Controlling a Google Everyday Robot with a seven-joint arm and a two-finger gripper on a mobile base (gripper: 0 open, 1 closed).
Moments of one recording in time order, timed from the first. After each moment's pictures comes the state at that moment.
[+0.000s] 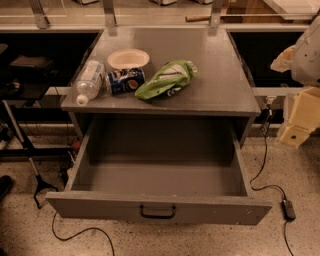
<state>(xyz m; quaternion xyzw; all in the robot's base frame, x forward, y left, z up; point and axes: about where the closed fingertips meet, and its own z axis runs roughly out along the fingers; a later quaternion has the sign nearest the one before) 0.438 -0.217 0.976 -0.60 0.78 -0.03 0.16</state>
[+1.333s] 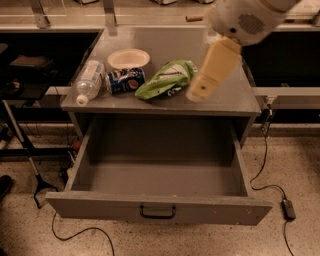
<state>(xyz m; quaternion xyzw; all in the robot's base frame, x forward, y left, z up) 0.497 -0.085 1.036 -0.61 0.73 0.01 0.30</state>
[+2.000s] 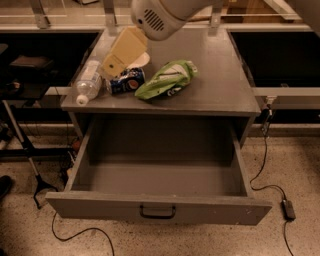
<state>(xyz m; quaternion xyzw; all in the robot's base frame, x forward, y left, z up) 0.553 0.065 1.040 -0.55 0.72 0.13 0.40</state>
